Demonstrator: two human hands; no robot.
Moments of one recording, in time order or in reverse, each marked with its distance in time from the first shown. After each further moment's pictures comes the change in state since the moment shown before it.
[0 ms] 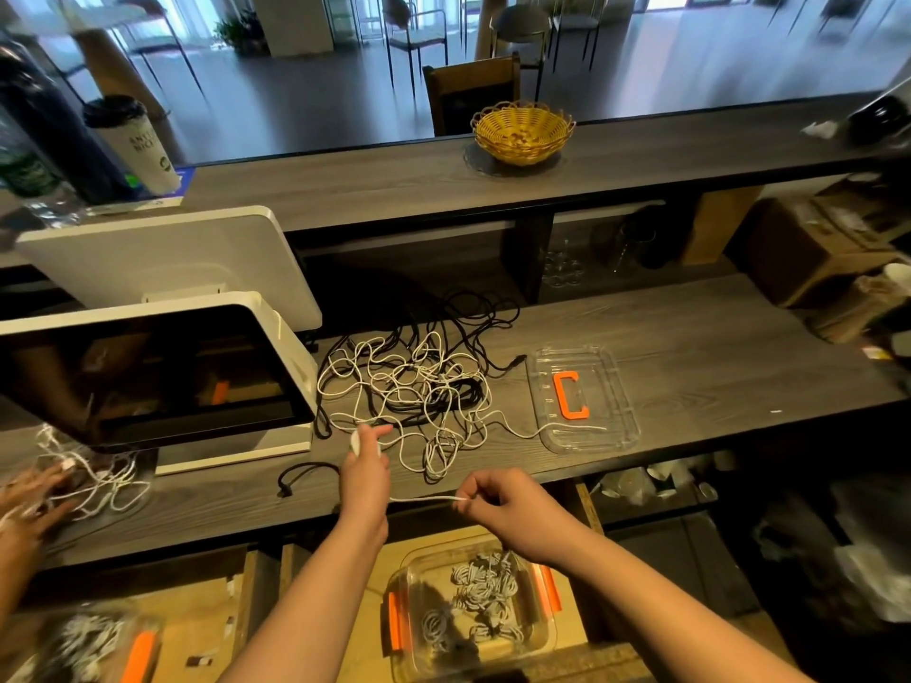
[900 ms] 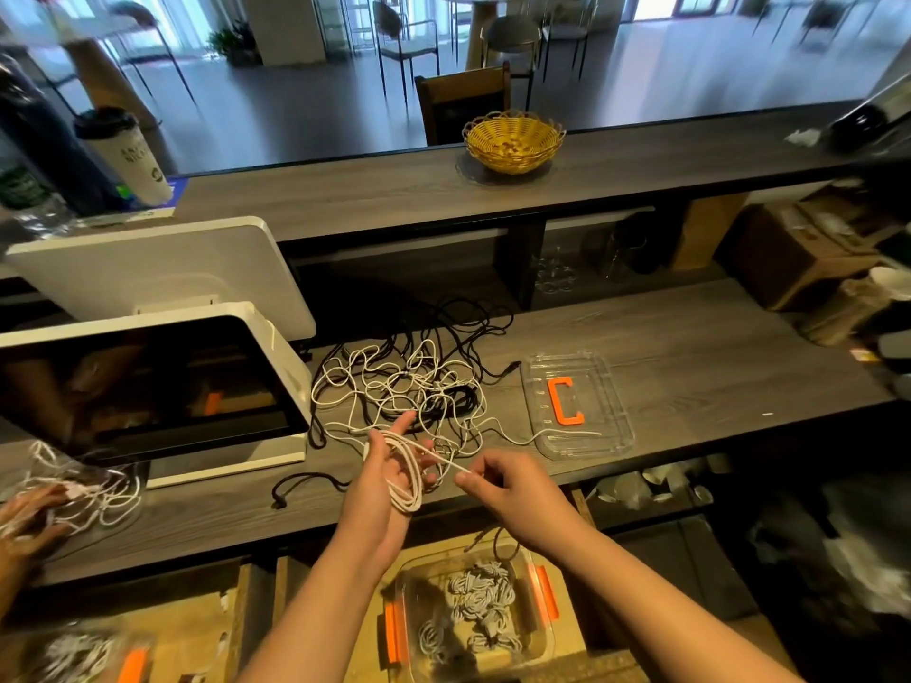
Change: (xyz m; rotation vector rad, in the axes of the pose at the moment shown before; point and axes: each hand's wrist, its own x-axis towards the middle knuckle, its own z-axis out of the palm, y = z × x) left_hand -0.032 0.017 0.006 -0.492 -0.411 -0.090; right_hand 0.008 -0.003 -0.008 -0.066 0.222 -0.023
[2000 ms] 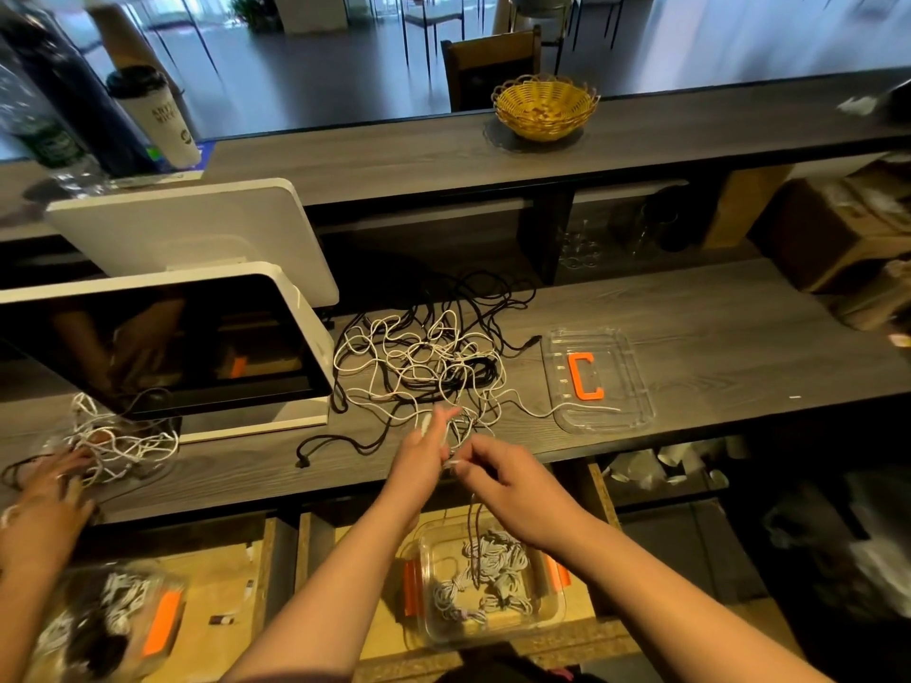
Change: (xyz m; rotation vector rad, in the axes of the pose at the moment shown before) left_hand 0.010 -0.019 -0.014 0.768 0.017 -0.004; right_hand -0.023 -0.024 0.022 0.079 -0.134 -0.140
